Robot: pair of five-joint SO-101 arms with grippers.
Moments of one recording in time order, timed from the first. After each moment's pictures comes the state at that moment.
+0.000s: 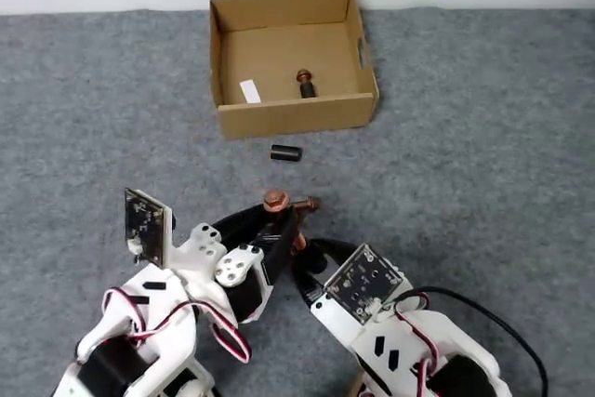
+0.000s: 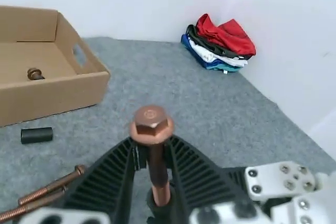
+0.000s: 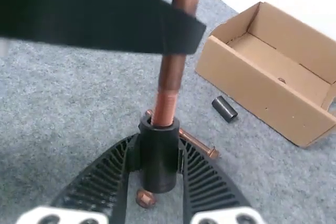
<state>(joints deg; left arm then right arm) 37.7 -88.0 62.5 55.5 33.1 -43.1 -102.8 66.9 69.5 11.3</state>
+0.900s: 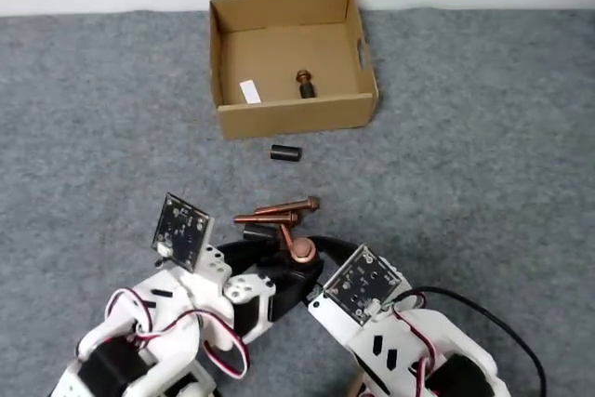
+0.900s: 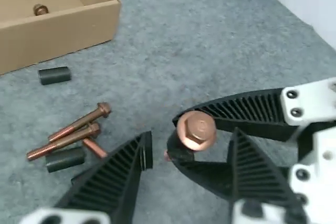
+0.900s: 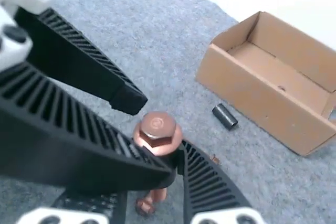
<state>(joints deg) 40.4 -88.0 62.7 71.3 28.4 -43.3 -102.8 67.9 67.1 11.6</state>
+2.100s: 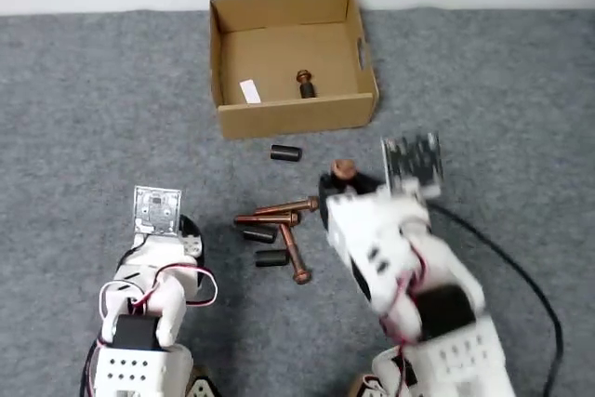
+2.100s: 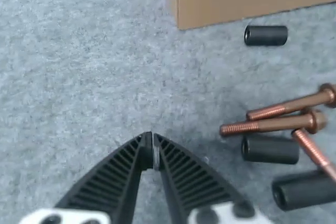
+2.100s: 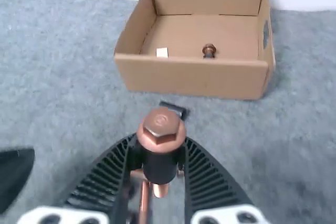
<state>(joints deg) -1.1 -87.3 96.7 44.0 5.1 -24.5 -64.8 52.0 49.8 -10.2</state>
